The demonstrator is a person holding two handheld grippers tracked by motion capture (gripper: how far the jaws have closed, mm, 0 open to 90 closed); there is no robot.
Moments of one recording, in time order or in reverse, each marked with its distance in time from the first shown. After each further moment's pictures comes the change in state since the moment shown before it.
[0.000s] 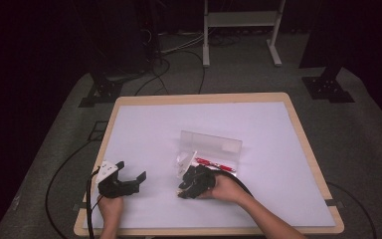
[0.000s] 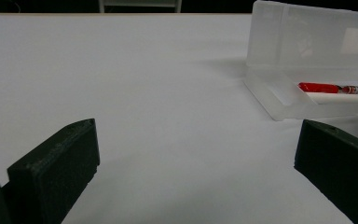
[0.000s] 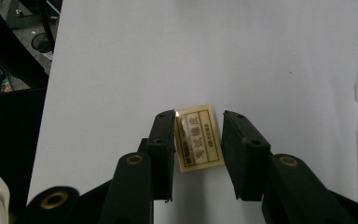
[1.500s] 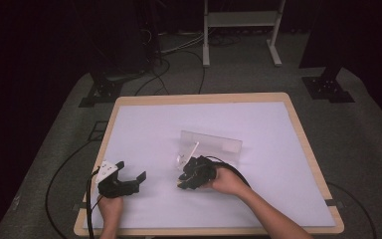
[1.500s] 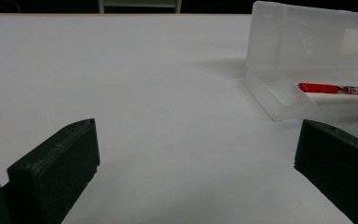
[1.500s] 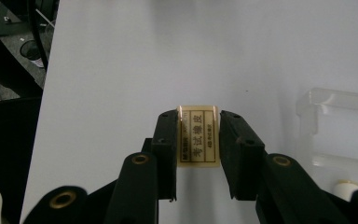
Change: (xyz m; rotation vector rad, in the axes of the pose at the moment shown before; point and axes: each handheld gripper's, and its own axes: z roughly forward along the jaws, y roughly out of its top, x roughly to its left) left arm 0.000 0.000 0.000 -0.004 -0.002 0.000; right arm -0.011 0.012 -0.022 -0.027 -0.047 -0.004
